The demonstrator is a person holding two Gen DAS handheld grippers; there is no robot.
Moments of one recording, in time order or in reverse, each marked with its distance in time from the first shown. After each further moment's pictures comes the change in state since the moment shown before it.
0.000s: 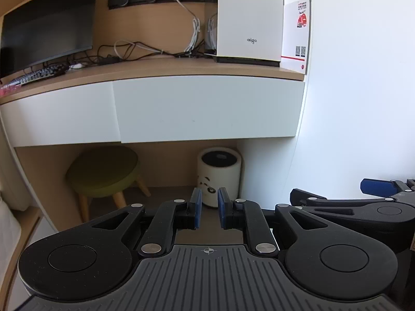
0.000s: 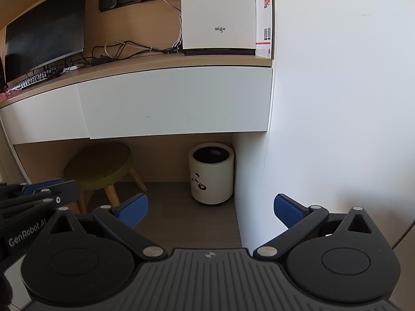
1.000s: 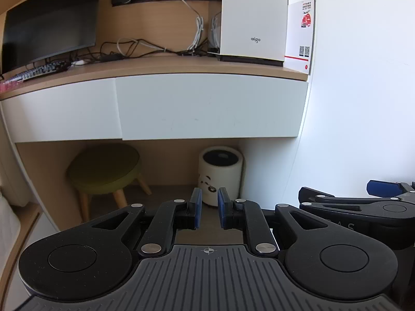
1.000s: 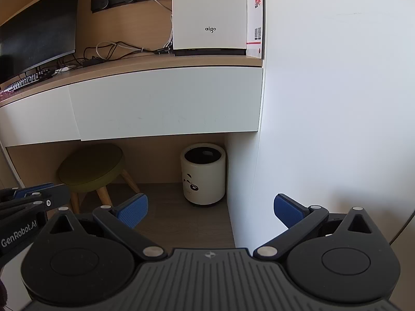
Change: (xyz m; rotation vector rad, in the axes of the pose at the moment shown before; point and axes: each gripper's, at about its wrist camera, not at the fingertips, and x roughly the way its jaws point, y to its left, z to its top) left arm 0.005 0.001 -0.006 -0.025 -0.002 0.001; right arm 0.004 -0.006 0.004 0.013 0.003 -0.027
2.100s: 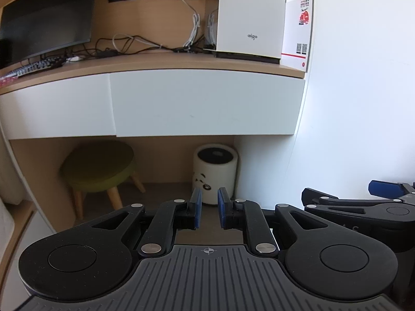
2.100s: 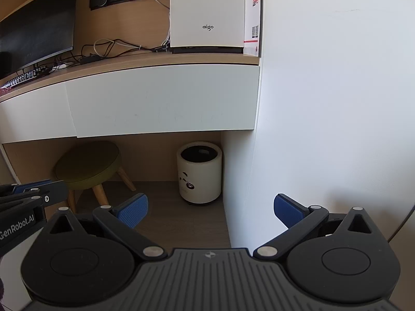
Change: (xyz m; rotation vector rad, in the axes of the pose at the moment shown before) left arm 0.009 -0.001 0.000 -0.002 0.013 -0.029; right arm 0.000 0.001 -0.006 -0.006 -0.002 -0.032
